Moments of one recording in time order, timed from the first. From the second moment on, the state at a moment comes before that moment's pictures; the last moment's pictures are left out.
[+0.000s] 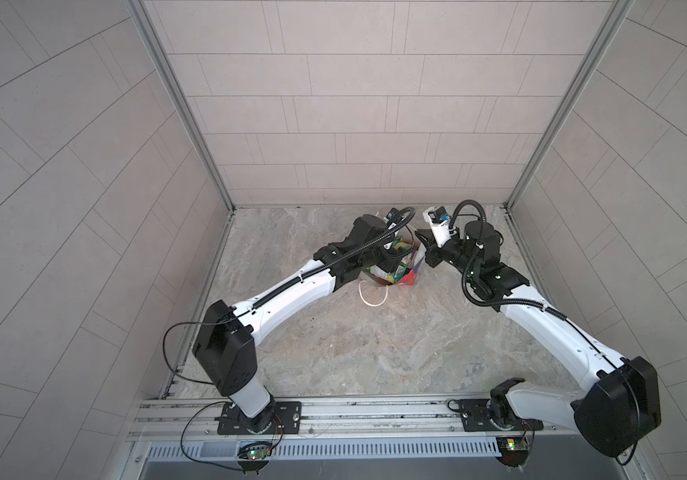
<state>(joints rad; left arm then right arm) -0.77 1.65 1.42 -0.32 0.04 -0.02 0.35 1.22 0.99 -0.01 -0.22 -0.16</state>
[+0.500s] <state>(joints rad) -0.77 1.76 1.44 -0.22 0.09 0.03 0.35 1.22 0.99 -0.01 -0.22 -0.16</state>
